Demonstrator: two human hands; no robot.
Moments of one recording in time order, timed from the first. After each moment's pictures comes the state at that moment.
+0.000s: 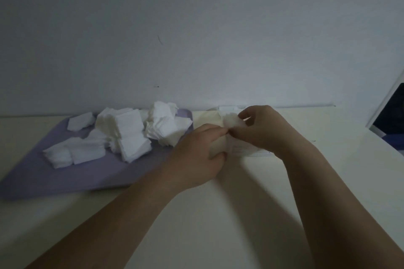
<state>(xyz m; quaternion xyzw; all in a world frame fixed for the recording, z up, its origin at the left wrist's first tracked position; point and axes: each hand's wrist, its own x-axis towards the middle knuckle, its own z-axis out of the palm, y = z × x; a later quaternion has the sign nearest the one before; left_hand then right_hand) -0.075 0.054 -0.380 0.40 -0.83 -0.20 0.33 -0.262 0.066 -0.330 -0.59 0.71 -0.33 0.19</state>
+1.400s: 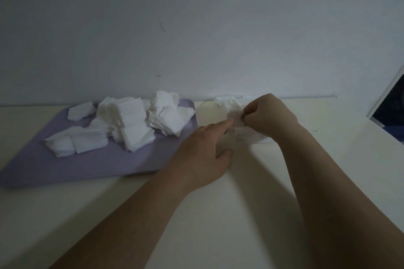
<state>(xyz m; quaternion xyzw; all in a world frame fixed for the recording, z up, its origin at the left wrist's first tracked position) -0.072 0.072 -0.390 0.41 -0.83 -0.19 0.33 -0.260 0.050 -0.336 -0.57 0.77 -0.26 0.12</state>
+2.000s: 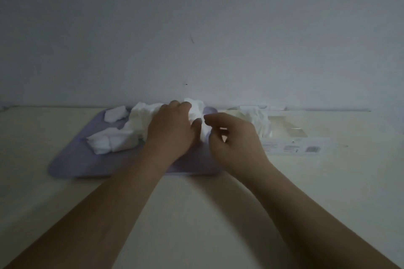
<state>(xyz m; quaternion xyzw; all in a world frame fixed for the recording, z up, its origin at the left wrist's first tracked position) 0.007 0.021 -0.355 0.60 -0.75 0.05 0.26 -0.146 0.093 -0.350 -0.68 0.54 -0.48 0.14</state>
